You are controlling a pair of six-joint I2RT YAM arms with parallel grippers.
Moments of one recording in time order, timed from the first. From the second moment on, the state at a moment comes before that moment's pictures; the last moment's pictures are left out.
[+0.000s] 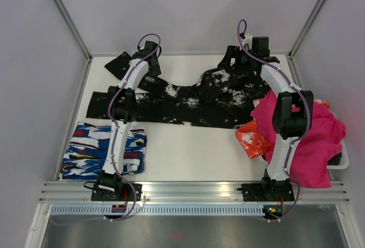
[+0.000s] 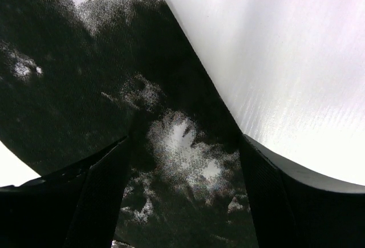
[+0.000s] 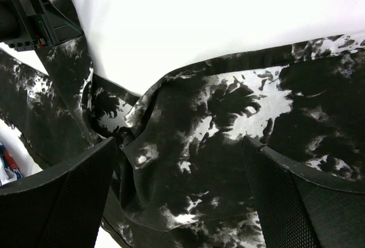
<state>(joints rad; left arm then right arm) -0.22 2.64 2.46 -0.85 -0.35 -0.42 0.07 2.03 1.70 -0.30 -0.52 0.20</state>
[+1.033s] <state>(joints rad) -0.11 2.30 1.86 -0.29 -0.06 -0.54 0.07 2.03 1.67 -0.28 -0.53 0.23</state>
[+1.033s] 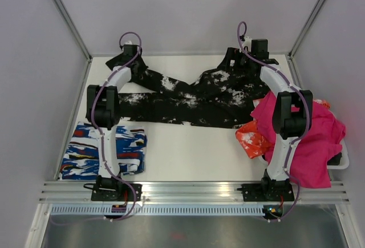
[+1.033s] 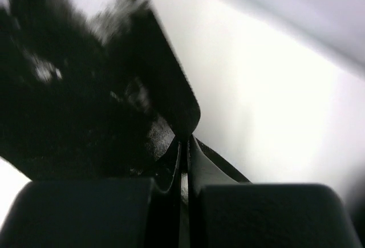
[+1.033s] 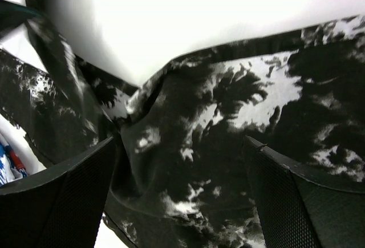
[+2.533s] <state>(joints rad) -0.27 2.28 2.08 -0.50 -0.23 0.17 0.07 2.21 1.70 -0.38 -0.15 0.30</state>
